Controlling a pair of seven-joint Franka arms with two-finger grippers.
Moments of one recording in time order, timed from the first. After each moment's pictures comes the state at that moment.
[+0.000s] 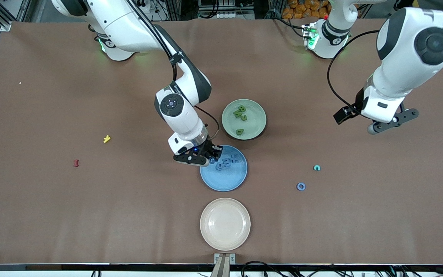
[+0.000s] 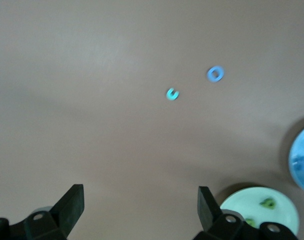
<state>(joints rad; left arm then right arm) -0.07 0.00 -0.18 -1.89 0.03 1.88 -0.62 0.68 0.69 -0.04 -1.56 0.21 2.55 0.74</state>
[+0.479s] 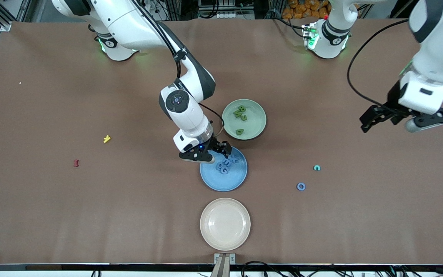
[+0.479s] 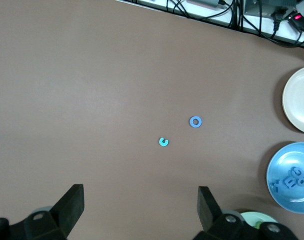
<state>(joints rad) -0.09 -0.01 -0.10 -1.76 0.05 1.93 -0.44 0.71 0.69 -0.04 -1.55 0.21 2.55 0.75</state>
